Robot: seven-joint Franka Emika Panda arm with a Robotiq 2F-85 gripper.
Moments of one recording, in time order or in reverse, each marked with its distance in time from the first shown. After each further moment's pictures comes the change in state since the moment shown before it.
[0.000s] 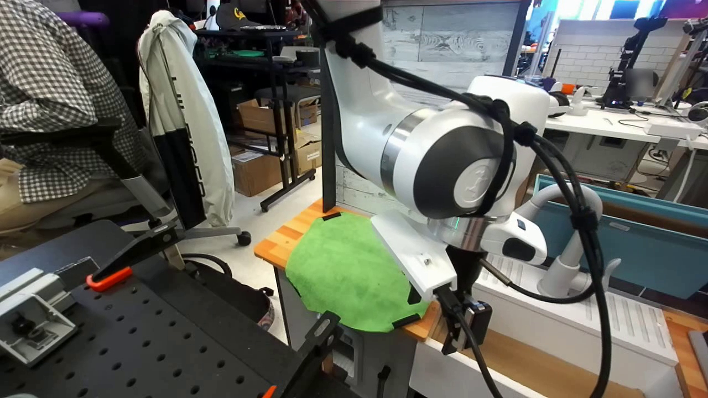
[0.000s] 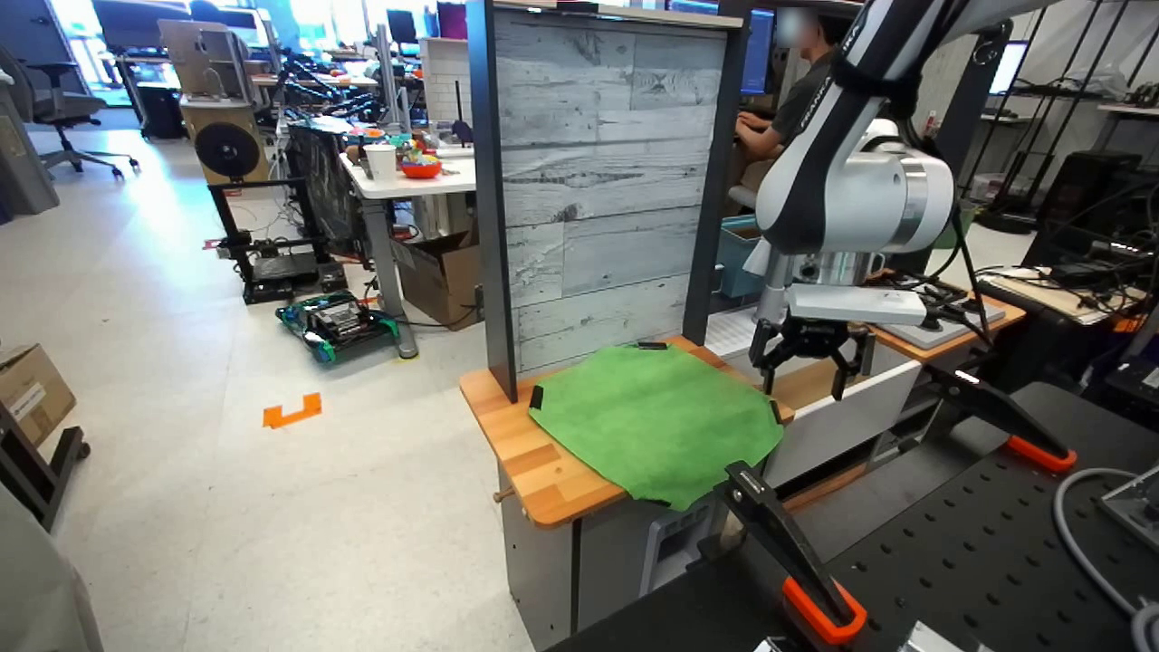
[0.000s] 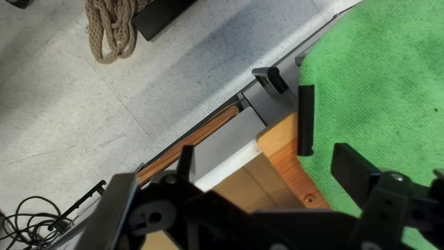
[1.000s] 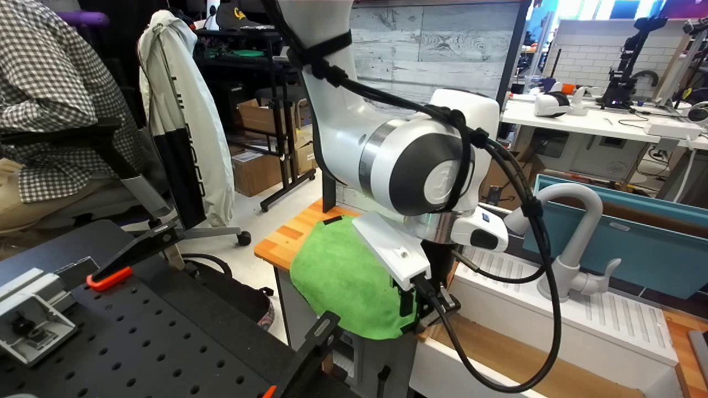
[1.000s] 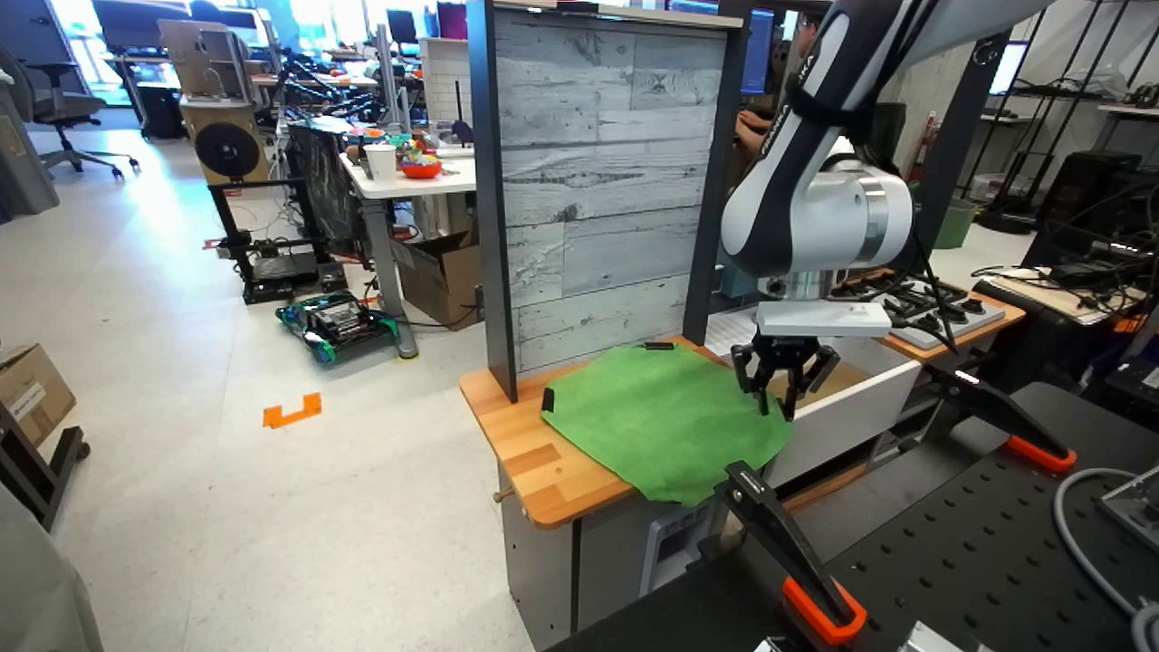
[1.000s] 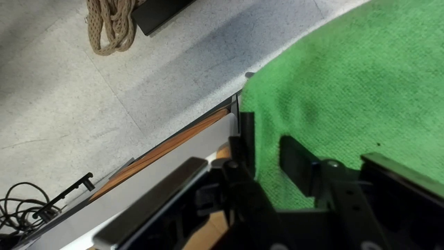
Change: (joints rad) arm 0.090 0.053 -0.025 0.046 -0.019 -0.001 0.028
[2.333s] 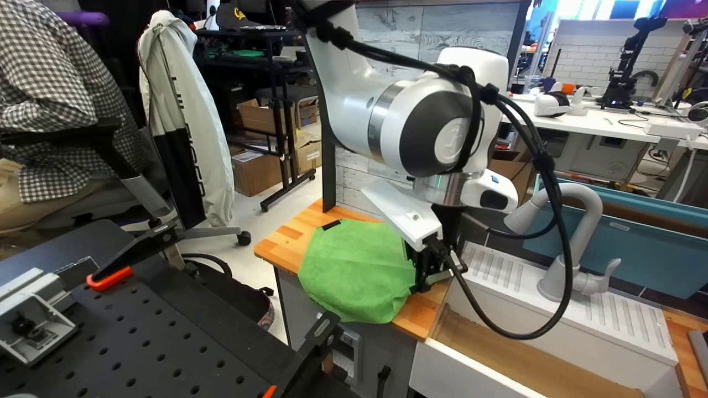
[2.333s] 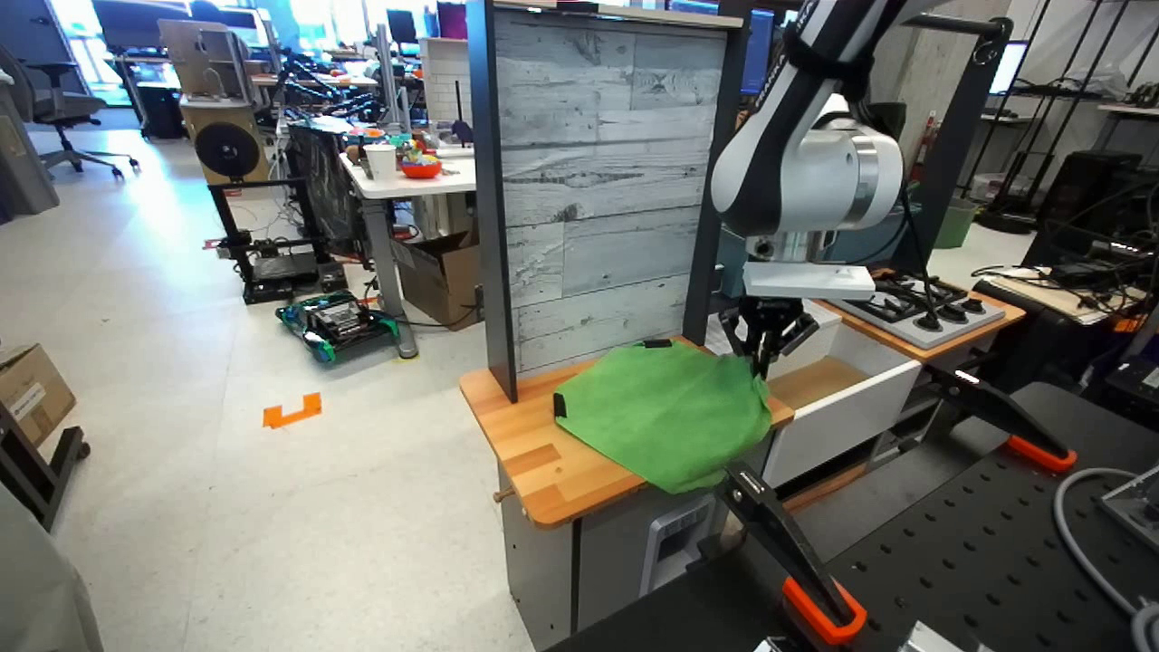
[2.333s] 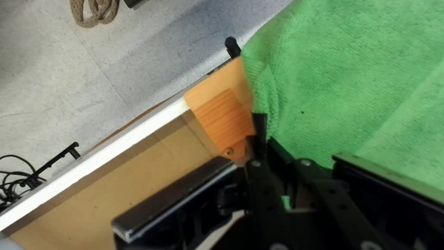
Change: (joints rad) arm 0.001 -0.062 0.014 0.020 -0.002 -0.005 -0.006
